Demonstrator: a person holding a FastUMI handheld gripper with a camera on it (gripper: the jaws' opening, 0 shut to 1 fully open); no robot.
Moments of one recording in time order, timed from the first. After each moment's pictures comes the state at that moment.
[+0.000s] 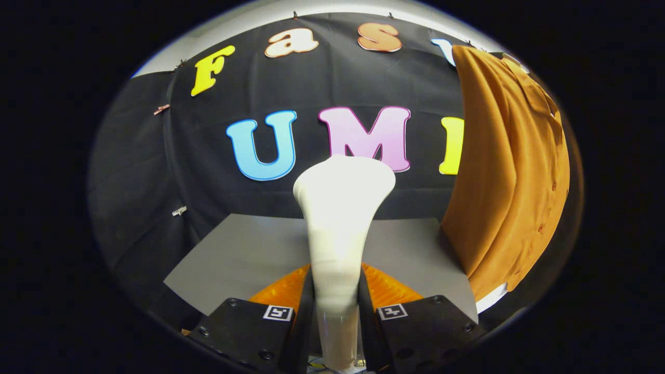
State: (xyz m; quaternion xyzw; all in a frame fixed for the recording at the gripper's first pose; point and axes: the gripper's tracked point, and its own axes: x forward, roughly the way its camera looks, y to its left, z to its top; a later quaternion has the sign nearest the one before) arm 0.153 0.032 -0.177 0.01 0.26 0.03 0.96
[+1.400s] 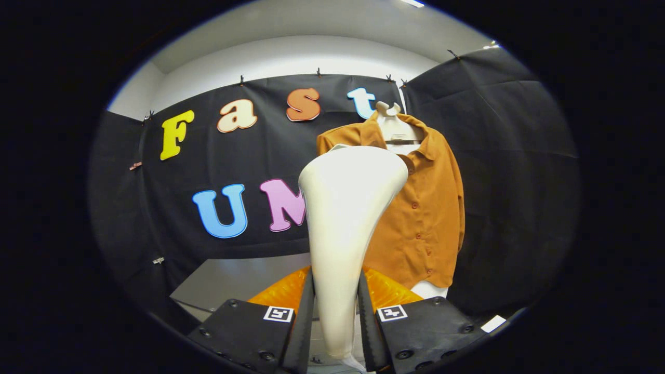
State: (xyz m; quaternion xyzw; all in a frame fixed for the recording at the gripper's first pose) arm 0.000 -0.125 -0.043 0.05 0.11 -0.14 0.98
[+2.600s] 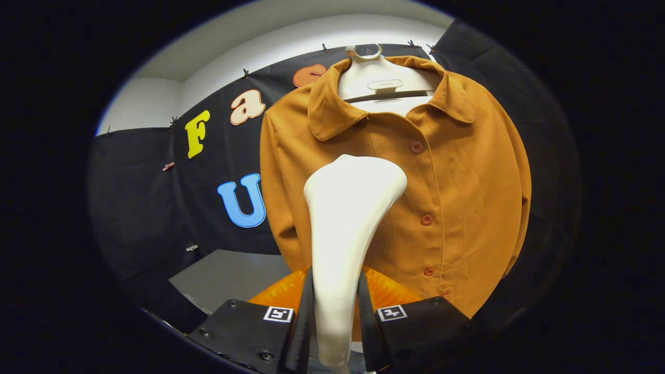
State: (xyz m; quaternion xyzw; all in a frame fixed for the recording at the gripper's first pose) arm 0.128 -0.245 -0.114 0.09 0.17 0.07 0.98
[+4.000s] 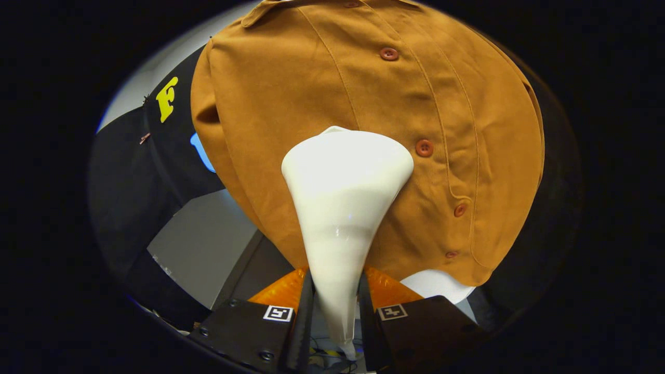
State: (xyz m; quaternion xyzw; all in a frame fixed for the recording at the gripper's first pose) arm 0.101 -0.274 -0.303 0.12 0.35 0.04 0.93
